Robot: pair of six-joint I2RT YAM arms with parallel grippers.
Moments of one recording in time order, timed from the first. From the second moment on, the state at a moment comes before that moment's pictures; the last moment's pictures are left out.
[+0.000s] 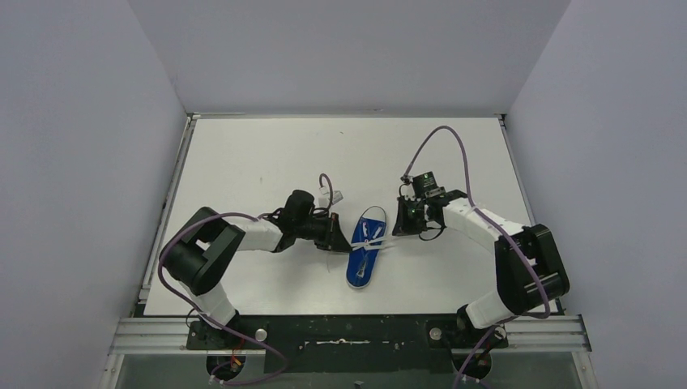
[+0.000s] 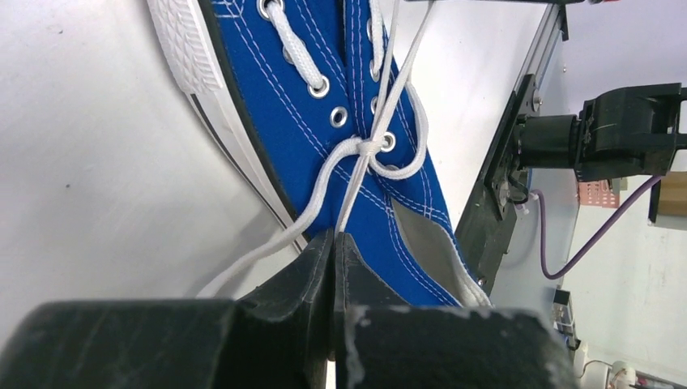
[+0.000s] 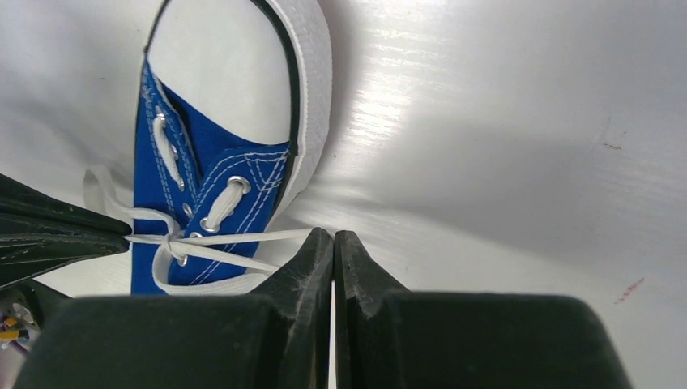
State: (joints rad) left arm -0.62 1.73 0.67 0.37 0.71 -0.56; right arm 0.37 1.51 0.84 -0.45 -0.24 0.36
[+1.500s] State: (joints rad) left arm -0.64 0.78 1.15 -0.65 0.20 -0.53; right arm 0.38 0.93 1.57 -1.20 0.15 0.26
